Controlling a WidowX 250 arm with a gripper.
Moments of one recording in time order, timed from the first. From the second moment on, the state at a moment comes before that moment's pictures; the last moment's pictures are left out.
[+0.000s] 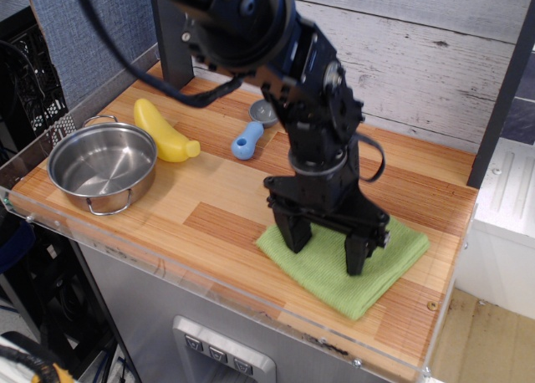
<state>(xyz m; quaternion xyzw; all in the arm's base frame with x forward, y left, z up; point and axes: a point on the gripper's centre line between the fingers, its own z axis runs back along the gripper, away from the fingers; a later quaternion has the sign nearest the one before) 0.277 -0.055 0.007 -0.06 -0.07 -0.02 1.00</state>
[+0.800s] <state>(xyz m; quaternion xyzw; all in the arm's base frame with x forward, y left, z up) 0.304 -0.051 0.003 0.02 -0.09 -0.06 0.99</state>
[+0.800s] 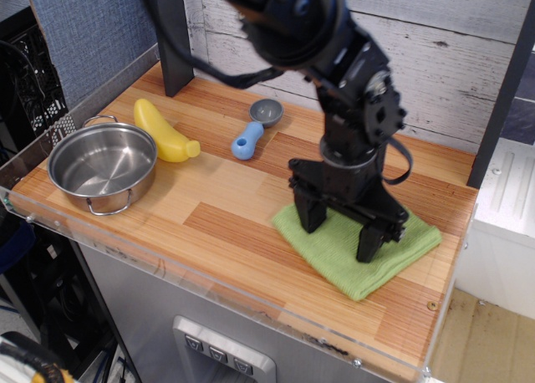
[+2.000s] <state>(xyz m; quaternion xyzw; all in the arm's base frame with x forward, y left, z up) 0.363 -0.038 0.008 -0.01 -0.07 0.00 1.00</state>
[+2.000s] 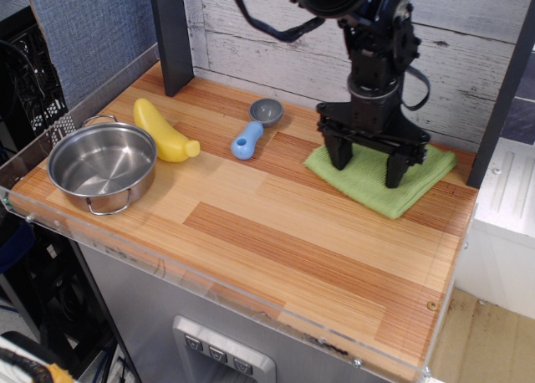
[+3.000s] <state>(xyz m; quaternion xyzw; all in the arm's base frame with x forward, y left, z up) 0.378 -0.031 0.101 -0.05 -0.10 -0.02 0.99</state>
